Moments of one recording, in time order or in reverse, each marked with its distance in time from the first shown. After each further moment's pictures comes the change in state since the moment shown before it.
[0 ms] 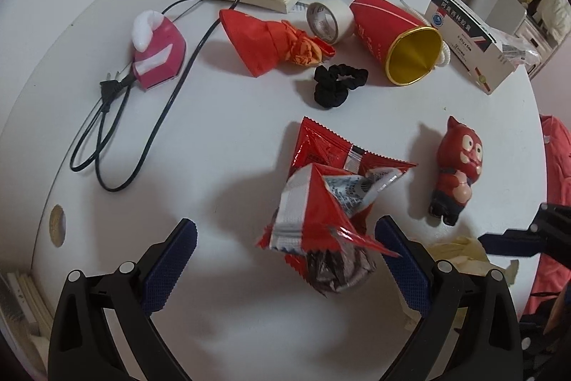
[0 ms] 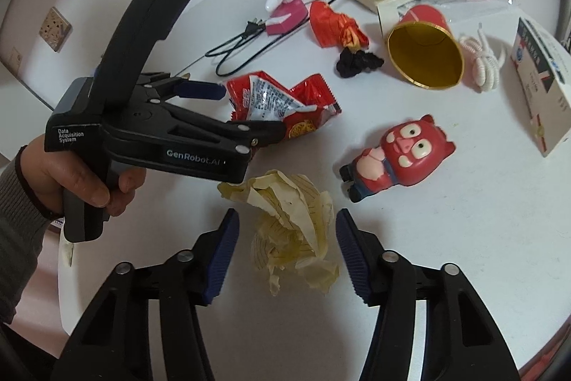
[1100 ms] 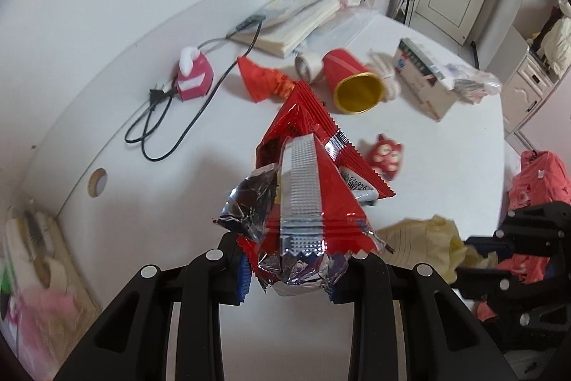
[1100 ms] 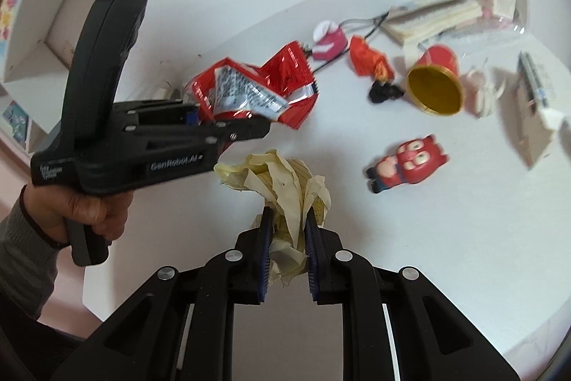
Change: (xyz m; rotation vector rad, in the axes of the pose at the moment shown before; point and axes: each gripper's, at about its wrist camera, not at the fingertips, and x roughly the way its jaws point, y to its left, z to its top) left arm -0.106 -0.050 -0.045 -0.109 -0.135 0.055; right arm -0.084 0.014 -0.017 -0.090 -0.078 0.129
